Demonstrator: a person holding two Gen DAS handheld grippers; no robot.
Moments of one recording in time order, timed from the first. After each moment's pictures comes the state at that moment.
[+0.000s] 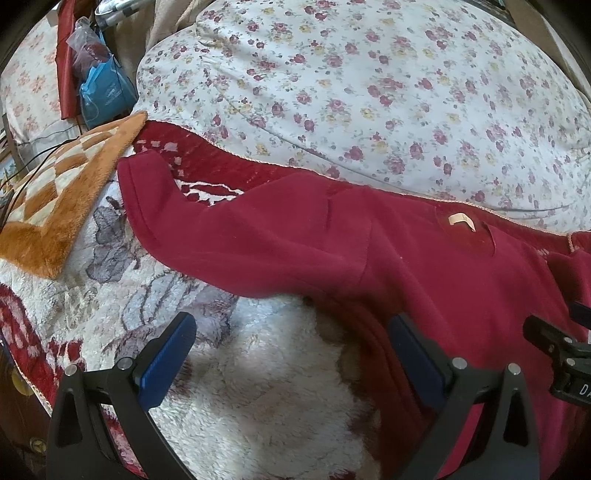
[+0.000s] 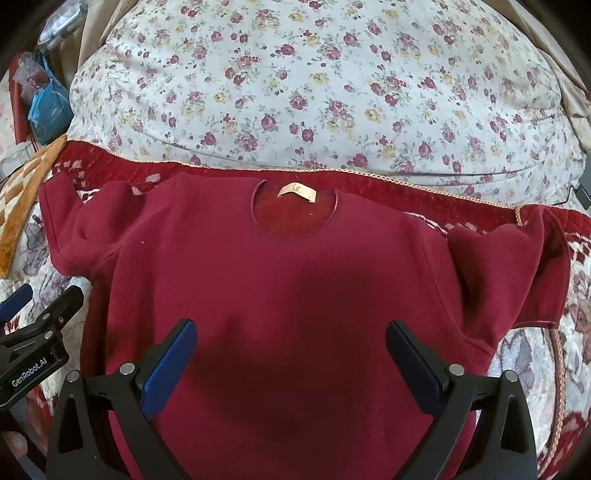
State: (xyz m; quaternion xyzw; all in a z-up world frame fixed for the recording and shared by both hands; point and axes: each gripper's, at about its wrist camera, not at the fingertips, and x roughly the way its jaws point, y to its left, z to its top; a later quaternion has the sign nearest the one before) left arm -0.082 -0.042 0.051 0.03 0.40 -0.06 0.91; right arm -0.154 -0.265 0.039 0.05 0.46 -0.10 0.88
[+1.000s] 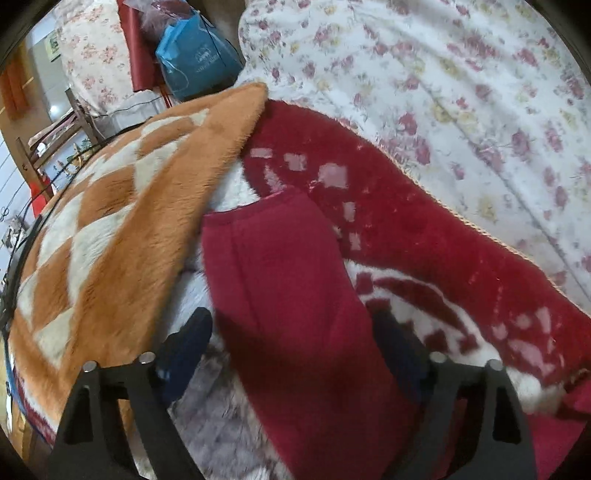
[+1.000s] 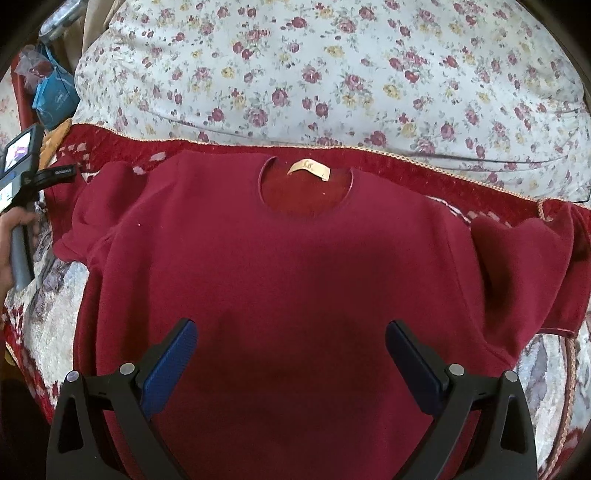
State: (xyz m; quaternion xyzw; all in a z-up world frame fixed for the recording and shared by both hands) left arm 0.153 0.092 0.032 0.04 0.43 0.18 0.88; right arm -0.138 -0.276 0.021 0.07 0.51 -0.07 0.86
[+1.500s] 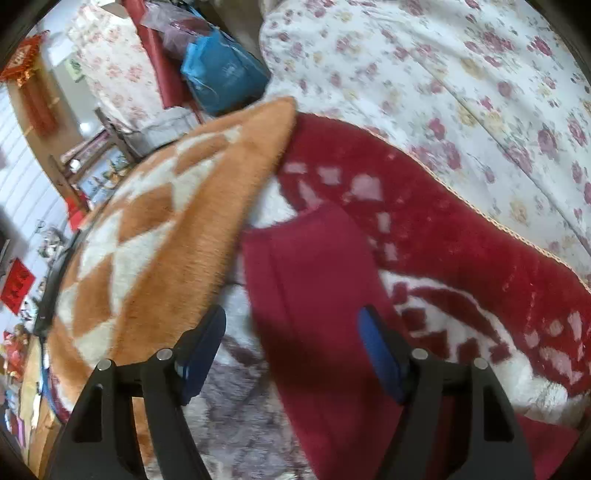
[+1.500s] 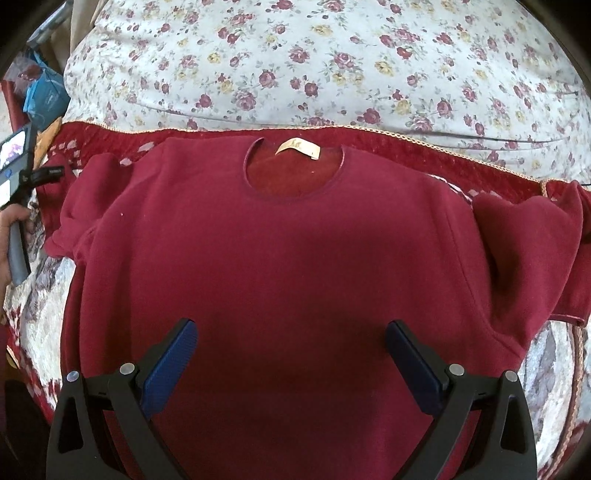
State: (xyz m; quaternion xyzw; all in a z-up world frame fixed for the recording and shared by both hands) left arm 0.147 0.089 0.041 0.09 0.41 0.26 0.87; right arm -0.135 -0.286 0.012 0.08 0.53 -0.07 0.84
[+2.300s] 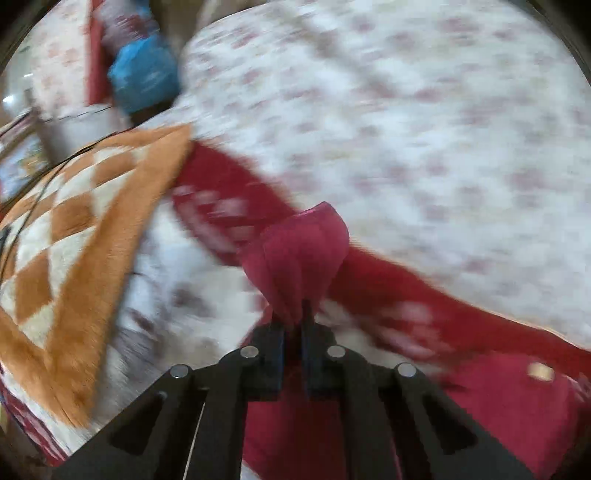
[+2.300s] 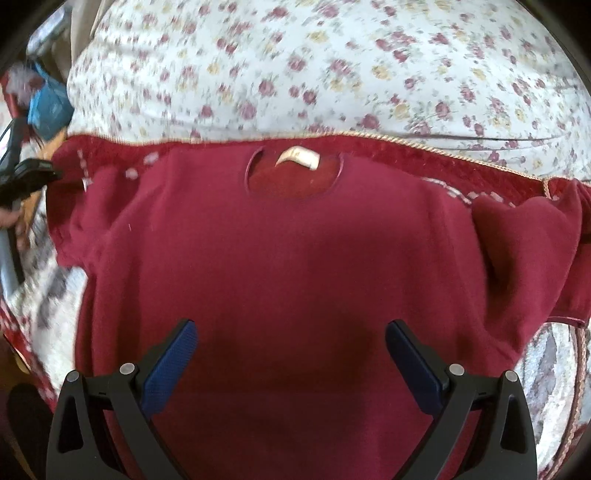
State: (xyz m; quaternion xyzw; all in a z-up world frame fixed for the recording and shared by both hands) left arm 0.097 0.022 0.098 -0.01 0.41 0.01 0.91; right arm -0.143 -0.303 0.026 0.12 0.50 -0.06 0.85
